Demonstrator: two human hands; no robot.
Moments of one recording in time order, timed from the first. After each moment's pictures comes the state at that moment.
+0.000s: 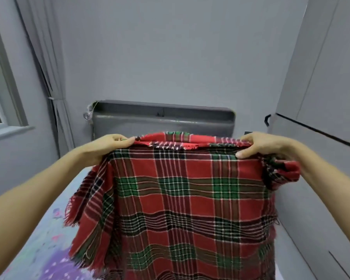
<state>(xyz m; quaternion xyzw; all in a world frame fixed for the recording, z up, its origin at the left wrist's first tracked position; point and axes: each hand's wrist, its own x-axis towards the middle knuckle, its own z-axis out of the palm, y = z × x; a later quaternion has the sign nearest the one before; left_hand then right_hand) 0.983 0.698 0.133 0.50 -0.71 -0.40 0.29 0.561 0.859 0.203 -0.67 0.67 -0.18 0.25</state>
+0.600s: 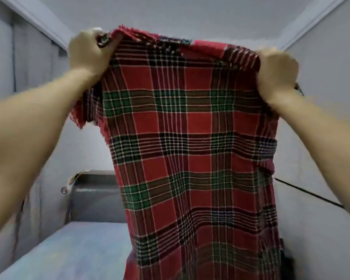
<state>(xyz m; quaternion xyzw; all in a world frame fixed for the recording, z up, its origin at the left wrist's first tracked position) 0.916 0.574 0.531 0.32 -0.59 0.28 0.69 0.558 0.704 0.505 -0.43 0.59 -0.40 -0.56</state>
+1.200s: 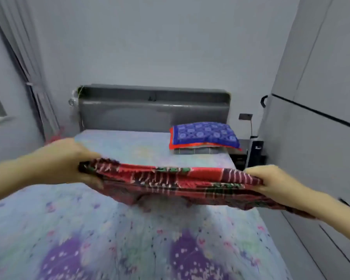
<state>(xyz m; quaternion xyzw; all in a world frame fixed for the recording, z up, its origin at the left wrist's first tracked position) 1.021 0.751 0.163 0.25 -0.96 0.09 0.13 0.573 0.882 0.102 -0.77 0.60 -0.22 0.01</state>
